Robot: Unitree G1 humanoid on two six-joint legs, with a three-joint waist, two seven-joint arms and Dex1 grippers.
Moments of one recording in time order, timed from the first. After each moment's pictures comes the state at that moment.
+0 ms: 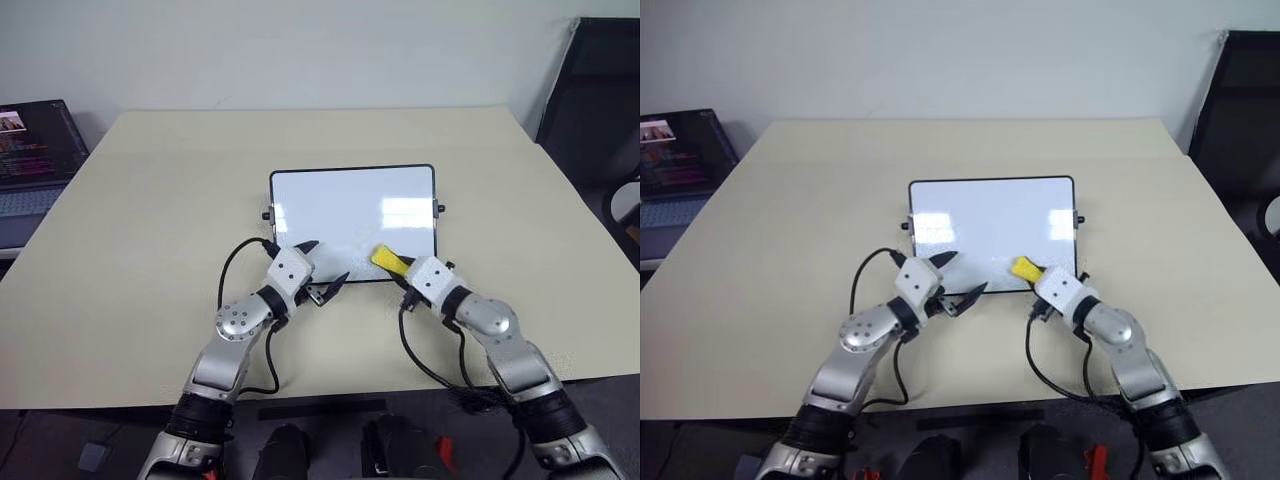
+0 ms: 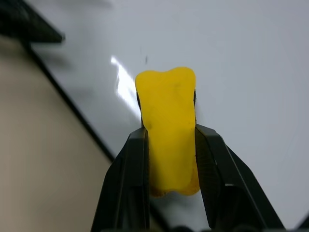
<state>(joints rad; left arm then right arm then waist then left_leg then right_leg) -0.27 0.30 -0.15 0.02 -0.03 0.02 -0.56 -0.31 -0.37 0.23 -0.04 -0.16 0.04 0.47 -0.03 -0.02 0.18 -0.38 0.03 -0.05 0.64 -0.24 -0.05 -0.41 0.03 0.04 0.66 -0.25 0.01</state>
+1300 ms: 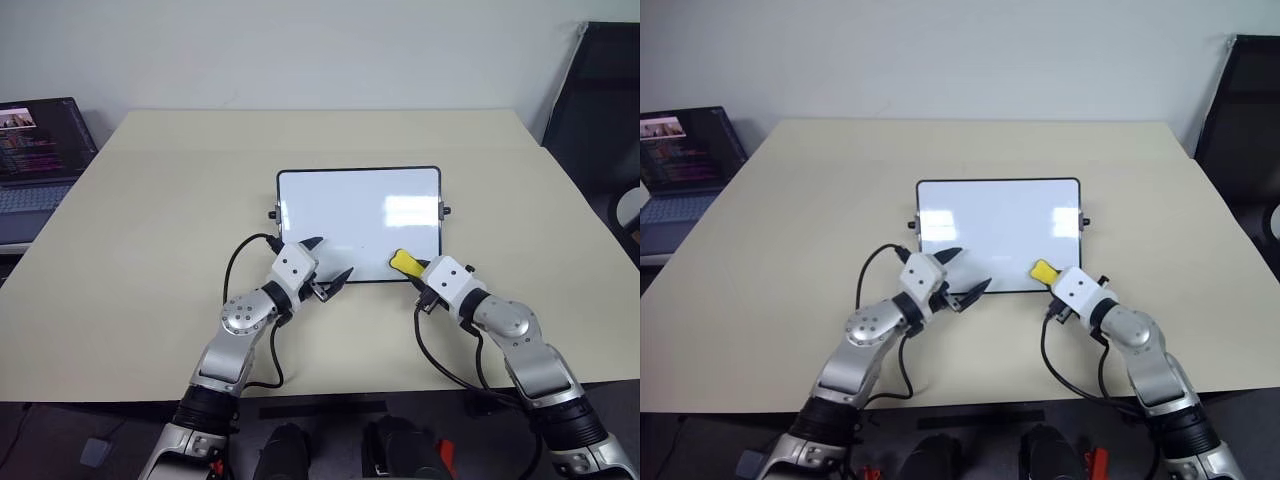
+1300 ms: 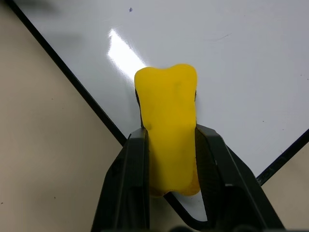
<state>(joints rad) -0.30 0.27 -0.15 0.07 -0.04 0.01 -0.56 -0.21 -0.46 0.17 -0.15 -0.17 0.24 0.51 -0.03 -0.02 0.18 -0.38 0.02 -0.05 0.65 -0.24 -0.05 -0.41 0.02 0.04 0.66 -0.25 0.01</state>
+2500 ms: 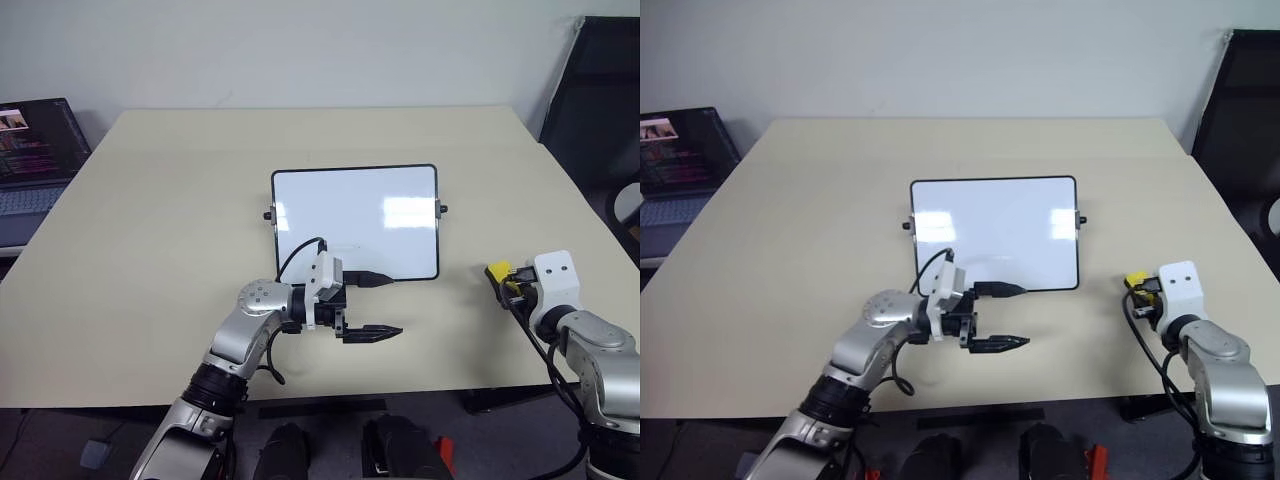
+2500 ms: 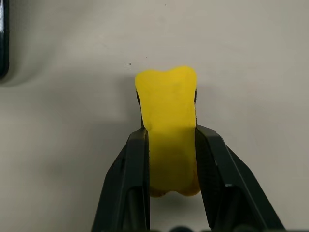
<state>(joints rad) -0.41 0.30 -0.27 0.06 -0.35 0.14 -1.19 -0.11 -0.47 -0.28 -0.39 0.10 0.95 0.39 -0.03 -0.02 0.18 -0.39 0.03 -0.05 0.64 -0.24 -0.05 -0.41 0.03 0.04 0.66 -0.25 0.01</state>
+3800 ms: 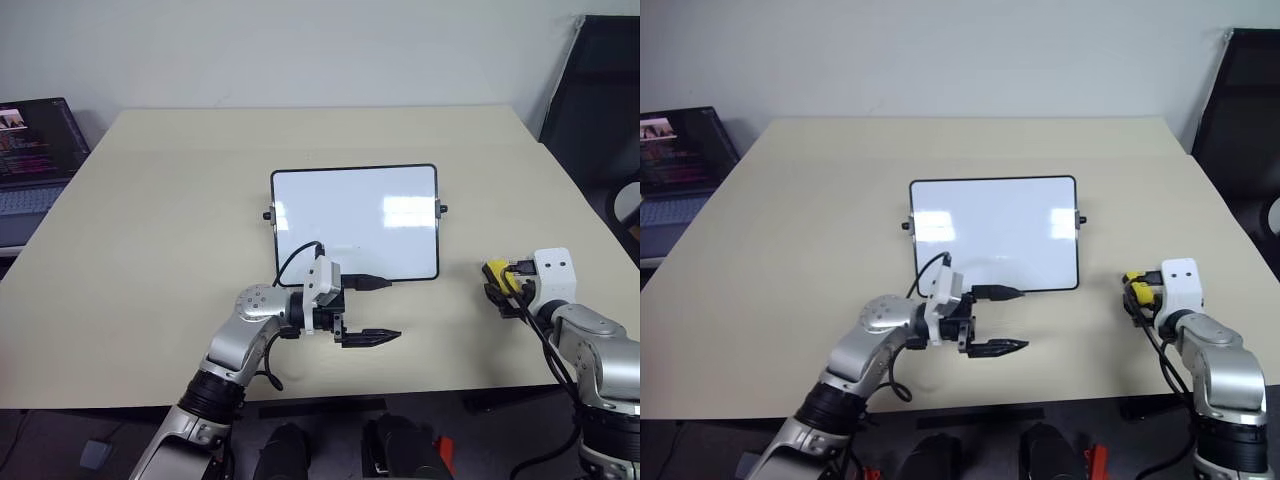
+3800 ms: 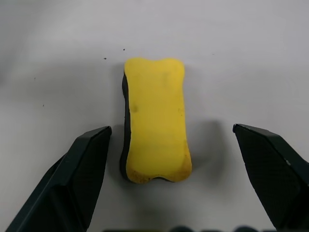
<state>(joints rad) -0.38 0.32 -0.27 0.02 -0.35 0.15 -1.16 -0.17 -0.43 -0.31 -0.35 0.15 1.04 0.28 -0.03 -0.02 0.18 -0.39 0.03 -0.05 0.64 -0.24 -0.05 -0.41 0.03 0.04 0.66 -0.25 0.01</state>
